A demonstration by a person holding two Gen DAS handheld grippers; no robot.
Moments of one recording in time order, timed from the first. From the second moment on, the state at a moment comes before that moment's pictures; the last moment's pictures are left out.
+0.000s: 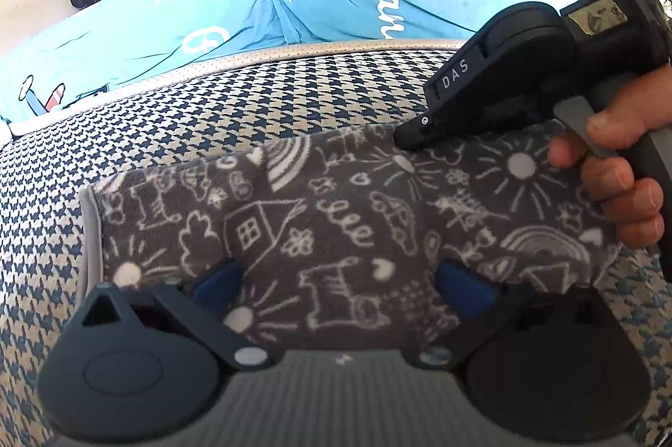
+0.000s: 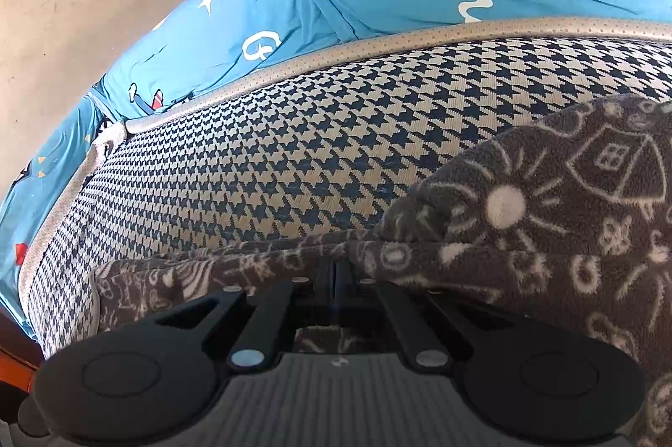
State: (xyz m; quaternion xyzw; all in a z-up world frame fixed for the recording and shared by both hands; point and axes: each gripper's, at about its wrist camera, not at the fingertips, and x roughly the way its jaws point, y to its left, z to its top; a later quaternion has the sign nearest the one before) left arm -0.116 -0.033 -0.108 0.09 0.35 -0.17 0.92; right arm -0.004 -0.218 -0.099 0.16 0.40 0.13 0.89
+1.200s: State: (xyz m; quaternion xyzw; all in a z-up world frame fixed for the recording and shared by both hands) left arm -0.149 0.015 -0.082 0.01 0.36 -0.14 0.92; right arm -0.084 -0.242 -0.082 0.22 0.42 0.19 0.86
